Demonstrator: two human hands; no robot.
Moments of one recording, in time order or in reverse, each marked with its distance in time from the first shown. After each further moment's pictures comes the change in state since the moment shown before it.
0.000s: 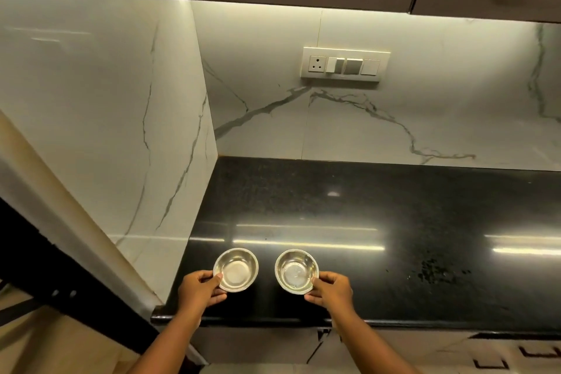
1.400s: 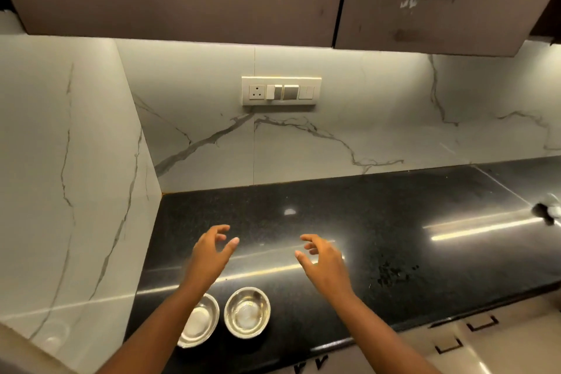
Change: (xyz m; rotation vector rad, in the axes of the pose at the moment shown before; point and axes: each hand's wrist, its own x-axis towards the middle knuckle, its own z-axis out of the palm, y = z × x) left_hand -0.008 0.155 0.100 0.470 -0.292 0.640; right_hand 0.001 -0.111 -0.045 -0.653 0.215 -0.660
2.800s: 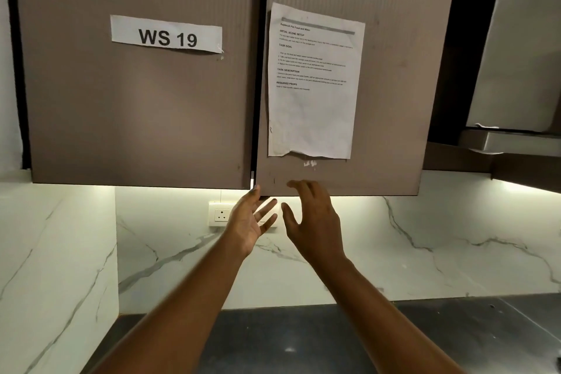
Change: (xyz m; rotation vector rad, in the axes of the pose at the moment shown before) left_hand 0.046 0.381 0.057 -1.206 -0.107 0.159; right_hand 0.116 -0.135 -0.293 -0.119 0.621 -0.746
